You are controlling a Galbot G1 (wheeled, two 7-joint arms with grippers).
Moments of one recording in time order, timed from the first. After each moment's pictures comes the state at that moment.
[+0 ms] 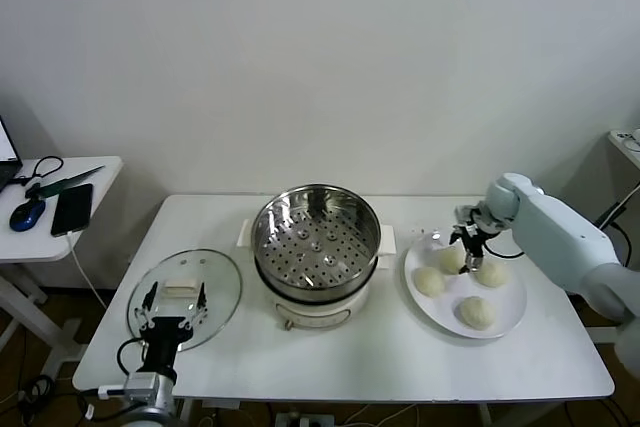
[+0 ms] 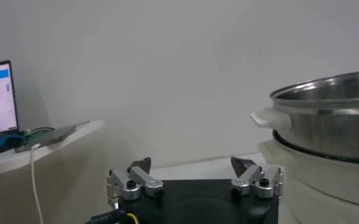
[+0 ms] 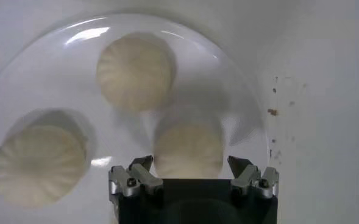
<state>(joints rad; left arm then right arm) 1.56 -1.49 -0.67 -1.93 0.06 -0.04 -0.01 0.02 0.99 -0.70 0.64 -0.24 0.04 -1.14</state>
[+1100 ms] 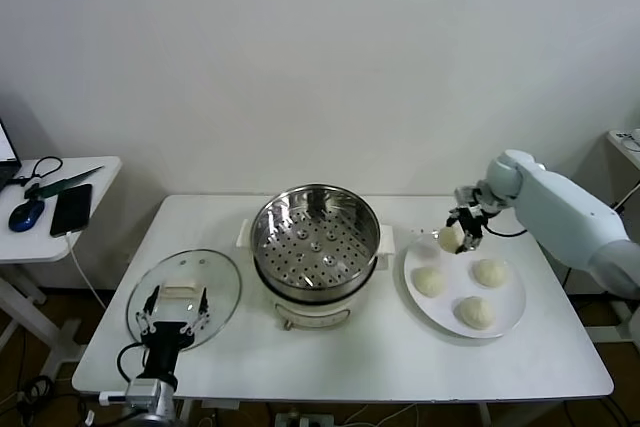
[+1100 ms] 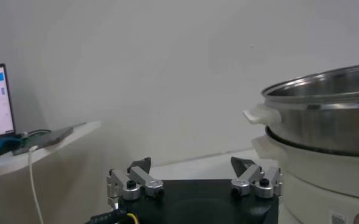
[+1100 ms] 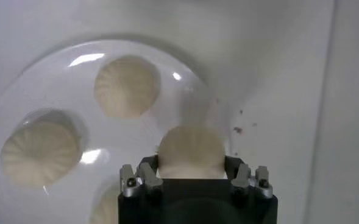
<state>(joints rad) 1.60 -1.49 -0.66 -1.96 0.08 -0.04 -0.03 0.36 0.96 -0.98 0.86 -0.08 0.18 -1.18</state>
